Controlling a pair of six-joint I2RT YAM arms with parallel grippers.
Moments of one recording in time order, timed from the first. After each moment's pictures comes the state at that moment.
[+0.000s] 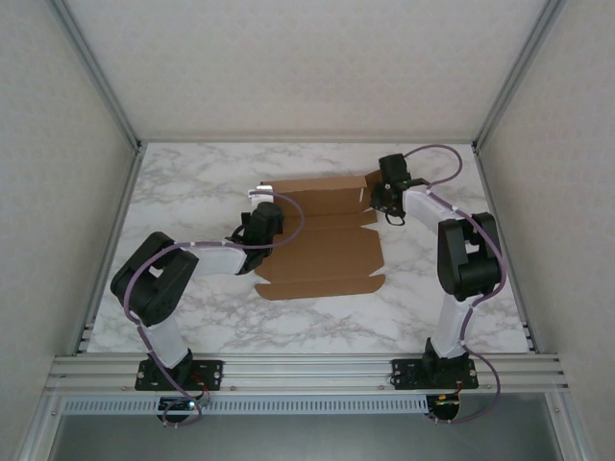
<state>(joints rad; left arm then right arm) -0.59 1.77 0.84 0.43 -0.61 -0.29 0.27 1.89 1.33 -0.45 0.12 0.56</state>
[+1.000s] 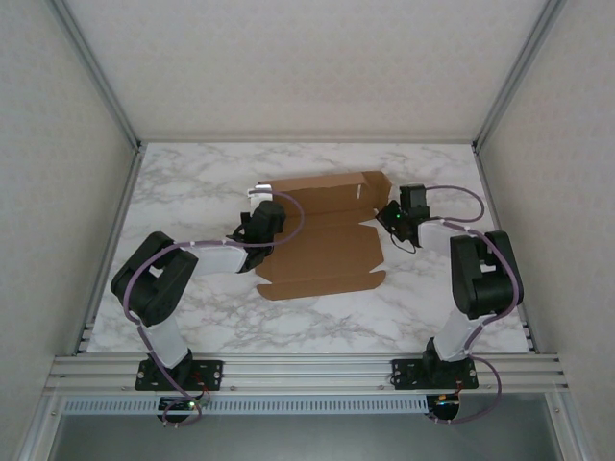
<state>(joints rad) -0.59 1.77 0.87 0.37 -0.64 -0.32 0.19 1.73 0.89 0.03 -0.15 0.91</state>
